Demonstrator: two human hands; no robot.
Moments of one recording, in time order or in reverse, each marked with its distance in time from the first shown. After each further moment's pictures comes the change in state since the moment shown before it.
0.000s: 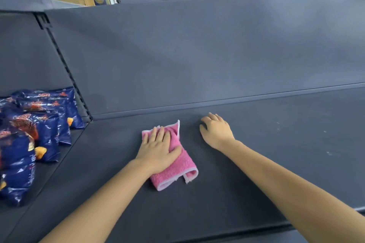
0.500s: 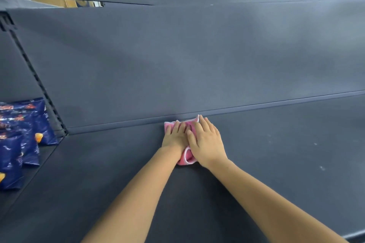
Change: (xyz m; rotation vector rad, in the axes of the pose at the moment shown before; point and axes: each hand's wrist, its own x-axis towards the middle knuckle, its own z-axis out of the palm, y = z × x) left_hand 0.097 0.066 -0.011 0.095 -0.048 0.149; right_hand 0.001 0.000 0.006 0.022 0.231 -0.100
